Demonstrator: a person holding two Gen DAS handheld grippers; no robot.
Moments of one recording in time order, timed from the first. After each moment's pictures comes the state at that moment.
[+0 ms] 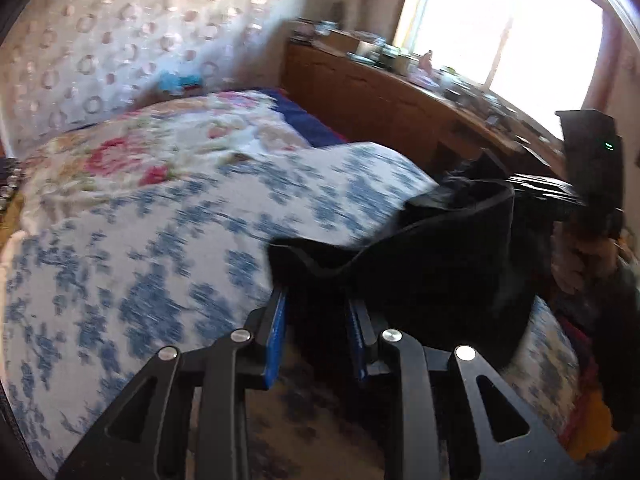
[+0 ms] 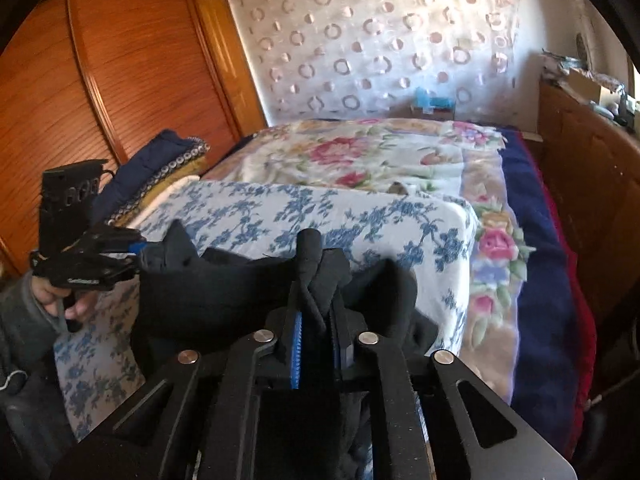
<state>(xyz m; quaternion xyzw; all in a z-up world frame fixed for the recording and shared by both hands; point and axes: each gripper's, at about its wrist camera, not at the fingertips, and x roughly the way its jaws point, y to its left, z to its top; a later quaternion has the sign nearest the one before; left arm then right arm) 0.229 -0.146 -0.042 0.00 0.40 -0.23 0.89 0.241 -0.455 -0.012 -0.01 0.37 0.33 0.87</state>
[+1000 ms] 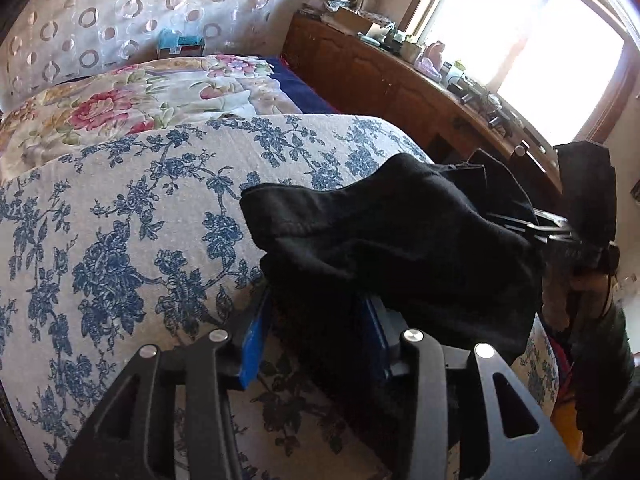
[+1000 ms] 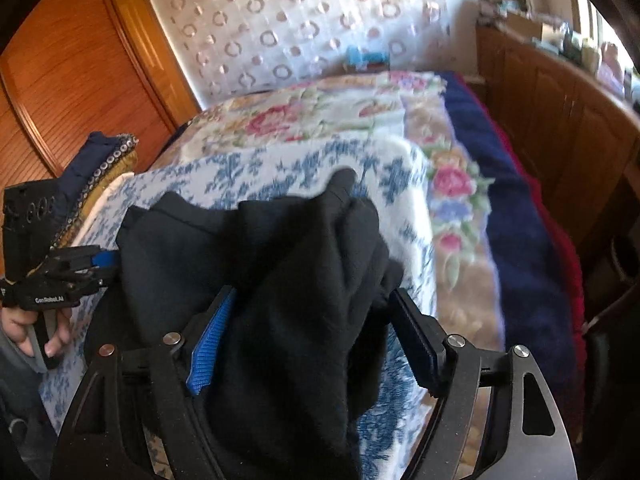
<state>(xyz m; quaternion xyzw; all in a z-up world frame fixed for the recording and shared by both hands) 0.243 -0.157 -0.070 -0.06 0.46 -0.27 0.85 0.251 -0.460 -0.048 0.03 0.45 0.22 0.87</state>
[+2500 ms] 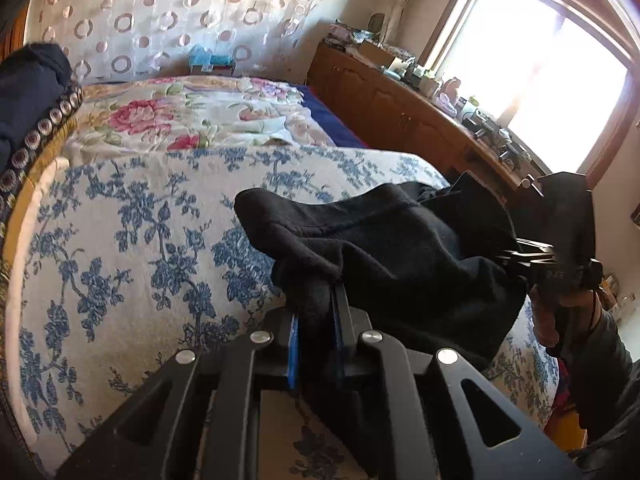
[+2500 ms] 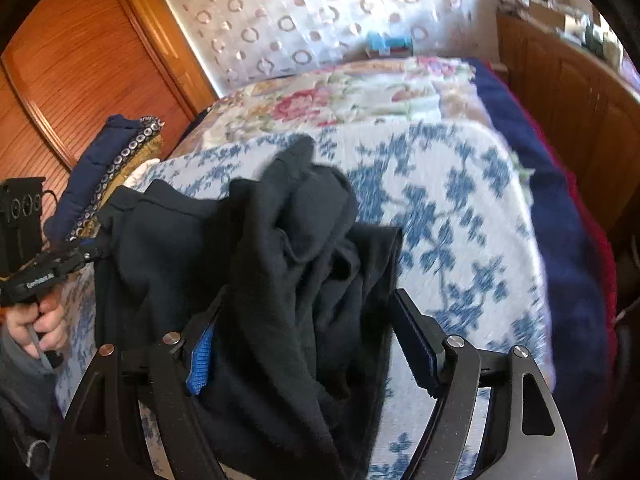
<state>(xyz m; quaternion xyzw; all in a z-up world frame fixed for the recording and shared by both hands) 0.224 -0.065 -0.064 -0.09 0.42 -0.24 0.87 0.246 -0.387 -0.056 0.04 0.47 0.24 0.84</state>
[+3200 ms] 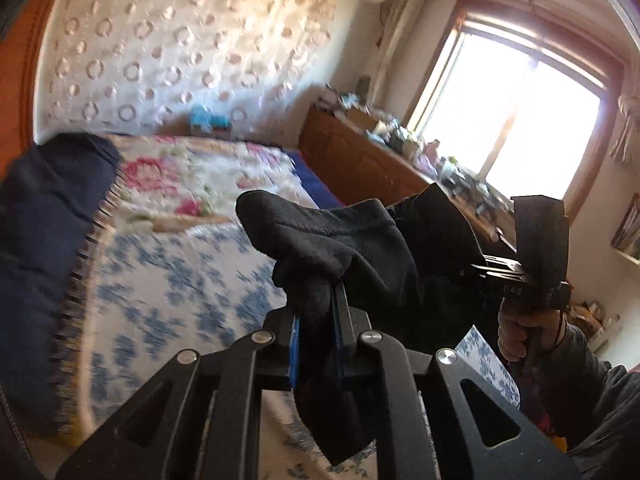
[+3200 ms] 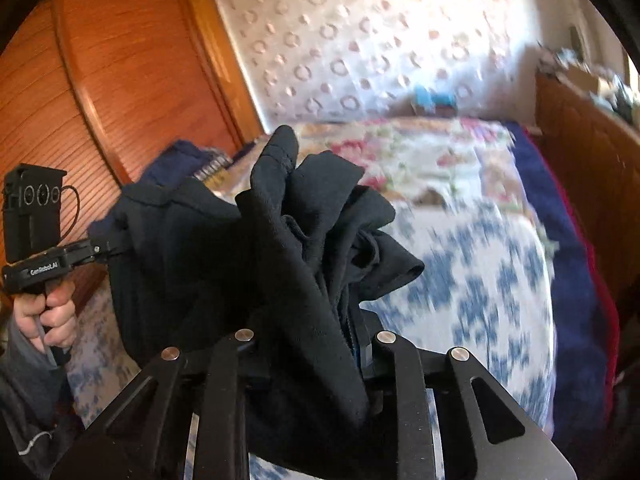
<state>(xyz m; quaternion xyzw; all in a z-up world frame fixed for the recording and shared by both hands) 0.167 -0.003 0.028 -0.13 0.30 -0.23 0.91 0.224 -0.334 0.022 0.00 0.37 0.32 0.87</state>
